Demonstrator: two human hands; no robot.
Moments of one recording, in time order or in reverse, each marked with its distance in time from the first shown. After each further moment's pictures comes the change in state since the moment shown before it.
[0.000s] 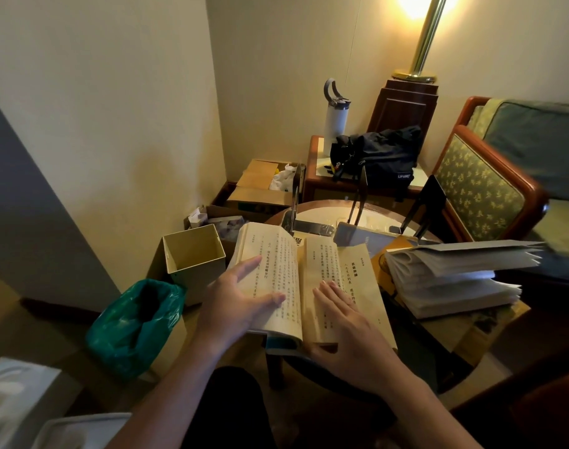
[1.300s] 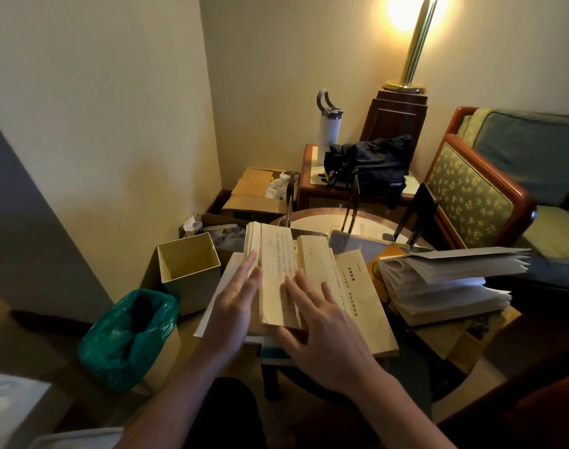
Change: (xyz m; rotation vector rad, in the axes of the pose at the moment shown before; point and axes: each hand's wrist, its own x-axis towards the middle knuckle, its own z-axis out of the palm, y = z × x) left_hand -0.006 0.019 0.003 -0.558 -0.163 0.049; right_hand 0.003 -0.057 -0.025 0.074 0.101 -0.022
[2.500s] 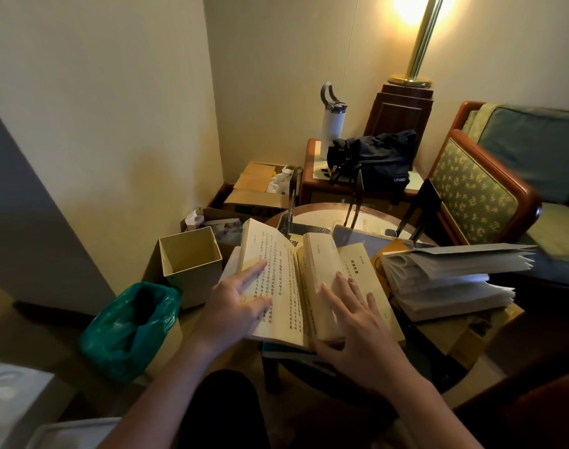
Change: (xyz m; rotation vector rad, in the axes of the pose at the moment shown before) left_hand 0.000 -0.006 -0.015 0.355 -0.045 -0.082; right_hand -0.011 0.068 0.015 -0.242 0.011 0.049
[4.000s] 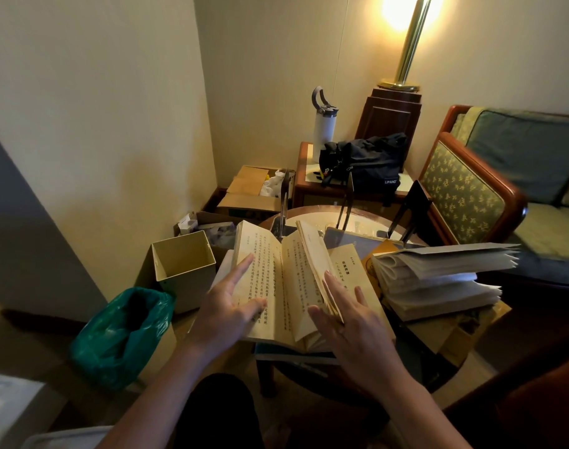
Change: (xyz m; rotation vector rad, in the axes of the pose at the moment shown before) left_hand 0.000 -0.003 0.005 -0.085 0.008 0.040; right_hand -0.013 -0.026 -0.029 0.381 0.102 0.105
